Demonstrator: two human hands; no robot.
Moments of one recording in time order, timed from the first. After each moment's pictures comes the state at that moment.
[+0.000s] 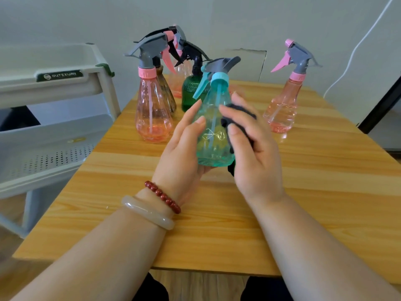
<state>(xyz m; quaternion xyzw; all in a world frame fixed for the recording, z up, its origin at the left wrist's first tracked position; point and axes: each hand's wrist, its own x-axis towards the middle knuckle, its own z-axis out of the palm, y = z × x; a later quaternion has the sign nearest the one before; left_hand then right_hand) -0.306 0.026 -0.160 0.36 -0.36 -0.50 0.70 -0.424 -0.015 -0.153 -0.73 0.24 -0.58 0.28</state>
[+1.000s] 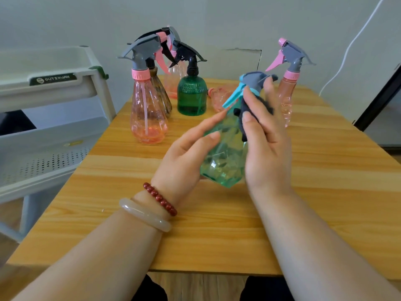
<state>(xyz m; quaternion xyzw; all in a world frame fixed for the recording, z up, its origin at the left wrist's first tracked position) -0.305 0.032 -0.160 0.38 -0.52 -0.43 0.63 -0.433 -0.024 -0.147 -0.67 0.26 -0.63 0.31</state>
